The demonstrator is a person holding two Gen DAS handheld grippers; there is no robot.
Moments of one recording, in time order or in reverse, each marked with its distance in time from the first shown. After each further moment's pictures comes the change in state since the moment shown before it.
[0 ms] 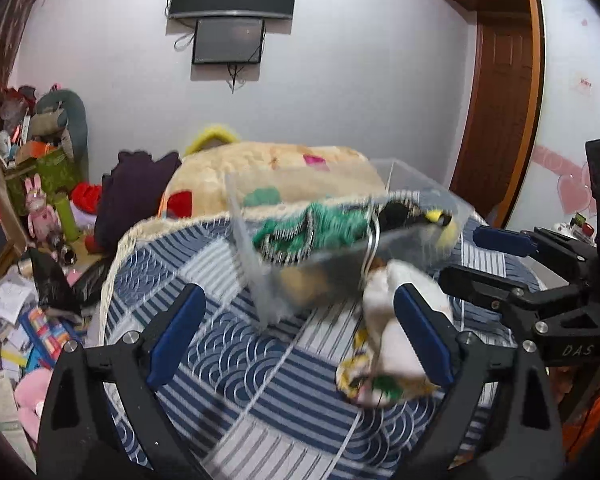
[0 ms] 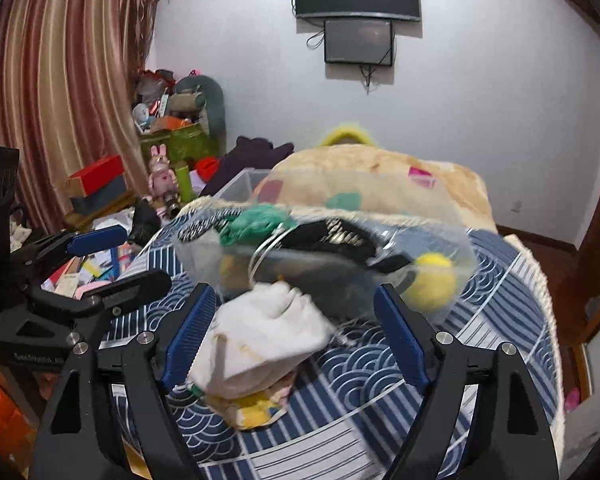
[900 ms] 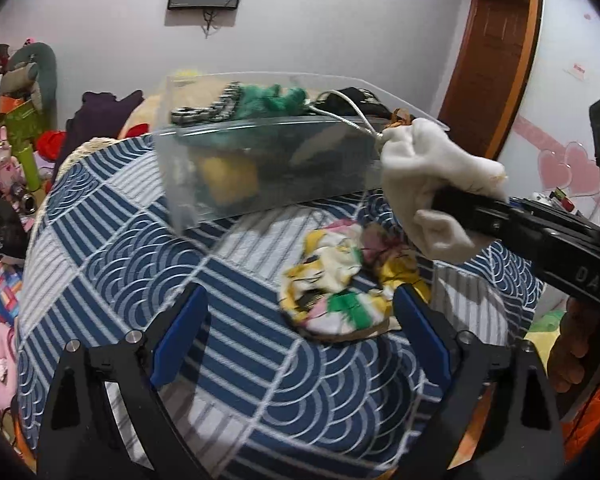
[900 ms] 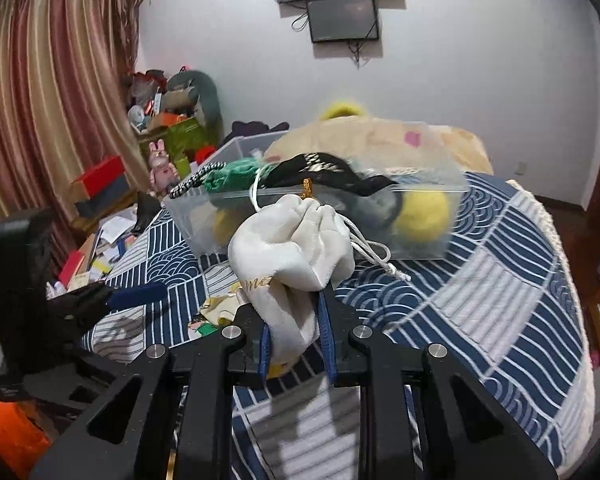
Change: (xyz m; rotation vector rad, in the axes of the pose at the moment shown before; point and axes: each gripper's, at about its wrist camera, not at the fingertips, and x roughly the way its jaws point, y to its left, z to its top) left arm 0.037 -0.036 -0.050 -0.030 0.165 -0.121; right arm -0.008 -0.015 -0.032 0.104 0.038 0.026
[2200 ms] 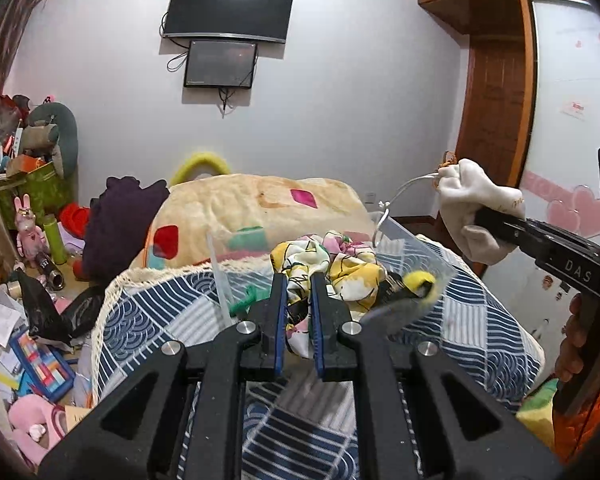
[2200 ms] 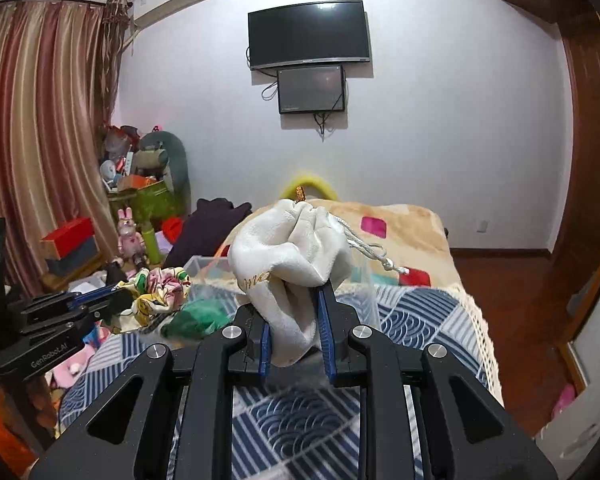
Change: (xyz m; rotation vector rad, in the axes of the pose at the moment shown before) left arm -0.062 0.018 0.096 0.030 -0.257 0.079; right arm -0.032 -0.015 0.082 -0.016 -0.222 -0.135
